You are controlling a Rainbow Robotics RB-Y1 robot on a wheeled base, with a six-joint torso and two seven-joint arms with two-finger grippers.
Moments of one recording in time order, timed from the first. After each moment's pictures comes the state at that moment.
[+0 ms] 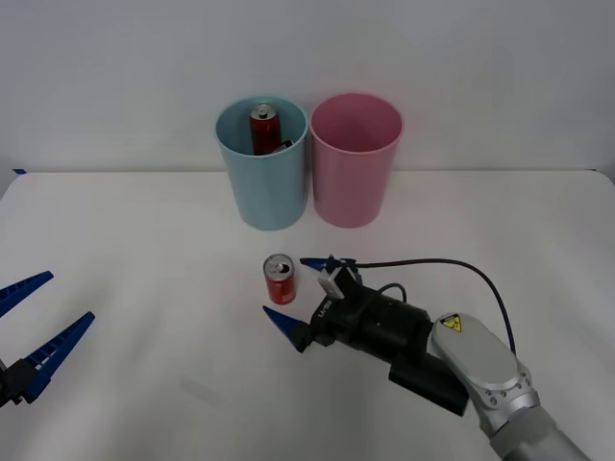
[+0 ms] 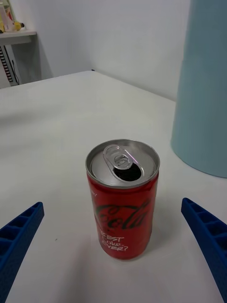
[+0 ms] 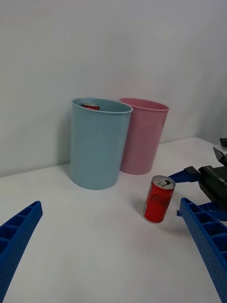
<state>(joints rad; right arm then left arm) -0.23 -0.23 0.42 -1.30 1.34 -0.55 0.14 0.35 0.40 0.52 -1.66 -0.96 -1.22 0.00</state>
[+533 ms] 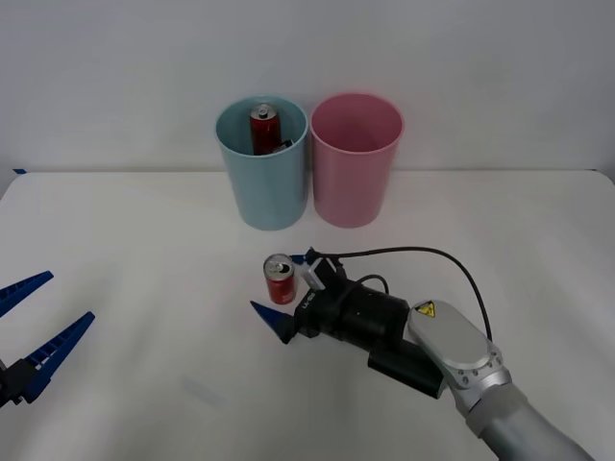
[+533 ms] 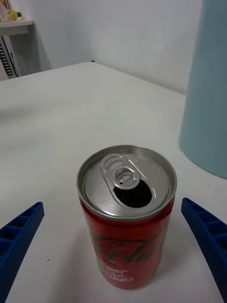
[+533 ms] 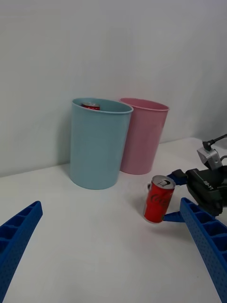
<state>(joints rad) -0.34 -0.18 0.45 -1.15 1.34 -0.52 0.13 0.35 0.40 0.52 -1.66 -0.96 -1.22 0.00</state>
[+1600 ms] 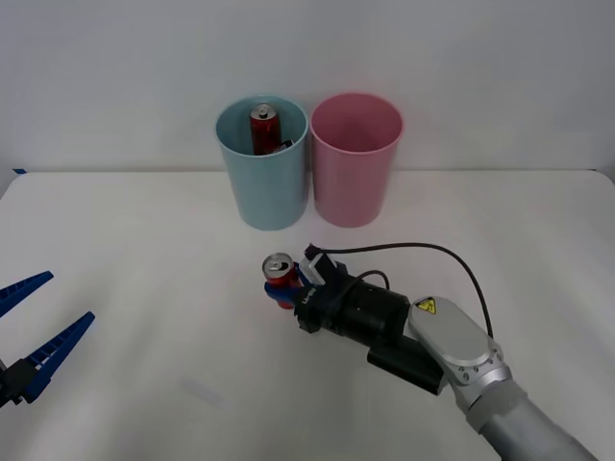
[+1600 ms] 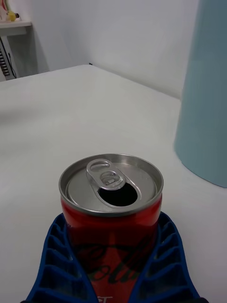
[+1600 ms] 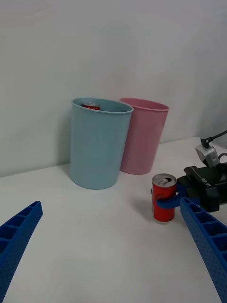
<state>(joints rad) -0.34 -0.19 0.44 -1.16 1.34 -0.51 0.14 0.35 0.40 0.52 -1.66 -0.96 -1.22 0.00</state>
